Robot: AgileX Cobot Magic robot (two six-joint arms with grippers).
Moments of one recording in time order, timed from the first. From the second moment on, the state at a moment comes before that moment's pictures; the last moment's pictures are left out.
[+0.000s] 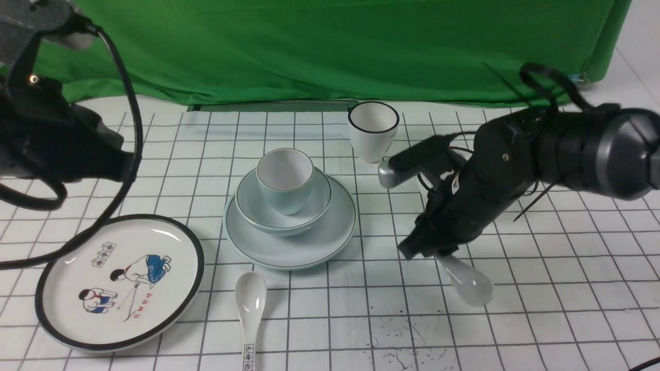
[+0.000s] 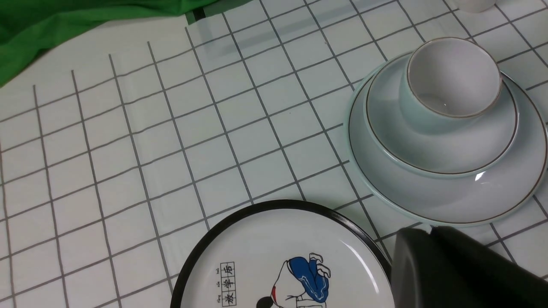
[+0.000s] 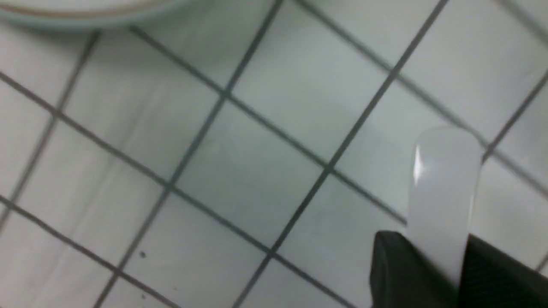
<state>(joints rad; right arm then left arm) 0.51 1.86 -1.29 0.13 0.63 -0.20 -0.20 1.09 -1.03 0.00 0.71 0.15</state>
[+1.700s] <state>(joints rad) 0.76 2.16 -1.61 0.69 -0.32 -0.67 -0.20 1.09 -1.03 0.00 0.70 0.15</state>
